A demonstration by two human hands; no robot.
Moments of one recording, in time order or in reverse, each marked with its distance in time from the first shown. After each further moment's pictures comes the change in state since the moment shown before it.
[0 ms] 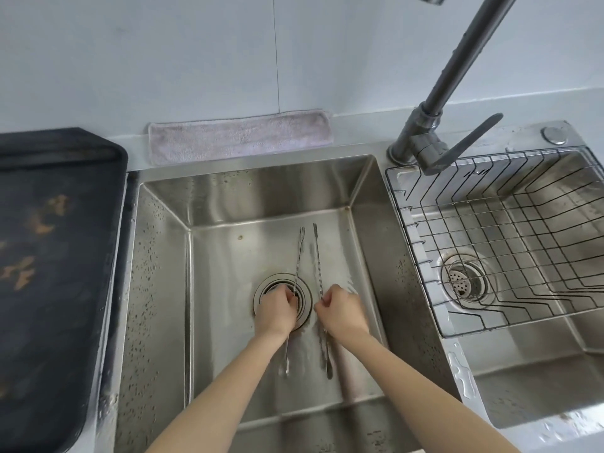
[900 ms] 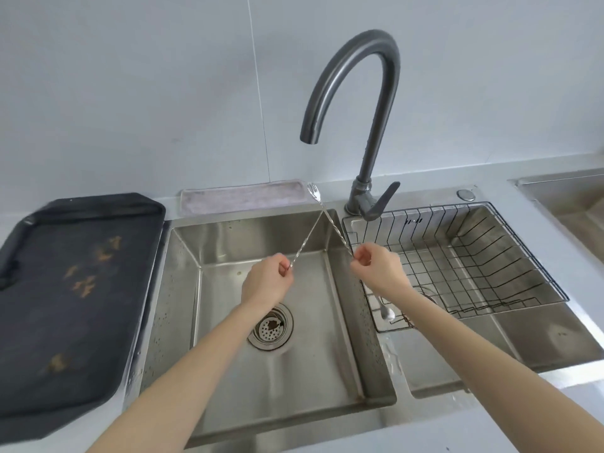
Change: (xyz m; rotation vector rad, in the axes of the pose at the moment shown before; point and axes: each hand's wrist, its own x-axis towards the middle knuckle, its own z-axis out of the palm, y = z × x) left_hand -0.081 0.097 -0.099 -0.056 0.223 0.275; right_hand -0.067 -0.005 -0.179 0.195 0.241 -0.361
